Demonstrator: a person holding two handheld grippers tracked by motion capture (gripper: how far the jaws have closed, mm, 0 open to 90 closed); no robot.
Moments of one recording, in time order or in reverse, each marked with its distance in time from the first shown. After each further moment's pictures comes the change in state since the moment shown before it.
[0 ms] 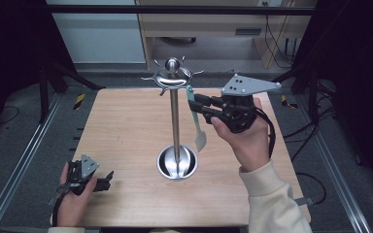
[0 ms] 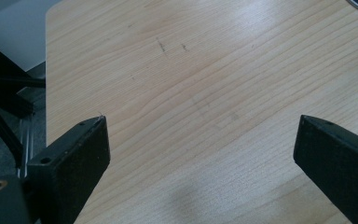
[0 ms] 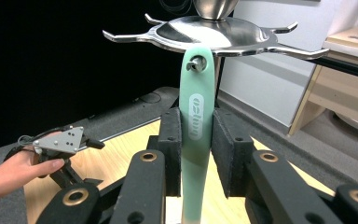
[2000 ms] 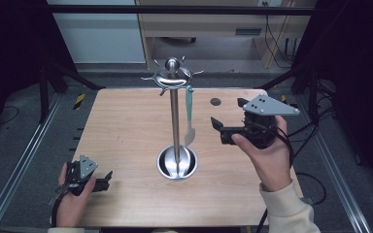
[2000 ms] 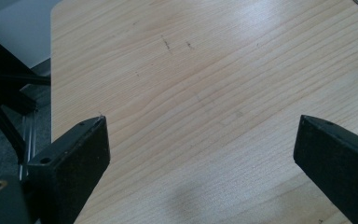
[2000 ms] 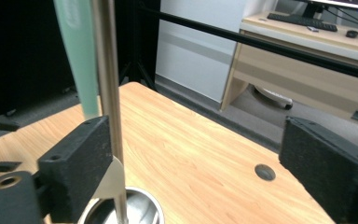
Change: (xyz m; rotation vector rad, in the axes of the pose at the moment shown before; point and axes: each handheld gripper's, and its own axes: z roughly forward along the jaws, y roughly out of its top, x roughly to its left) left arm 0.001 -0.002 -0.002 0.000 0.010 -0.008; right arm -0.015 -0.050 -0.031 0.046 -0.305 0.012
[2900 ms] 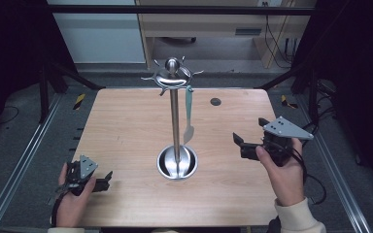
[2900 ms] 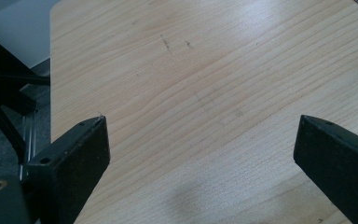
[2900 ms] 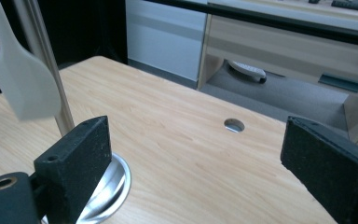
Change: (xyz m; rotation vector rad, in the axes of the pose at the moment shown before) left arm 0.000 0.000 0.000 0.001 0.000 0.002; right arm -0.032 -0.075 -0.014 0.051 -0.109 0.062
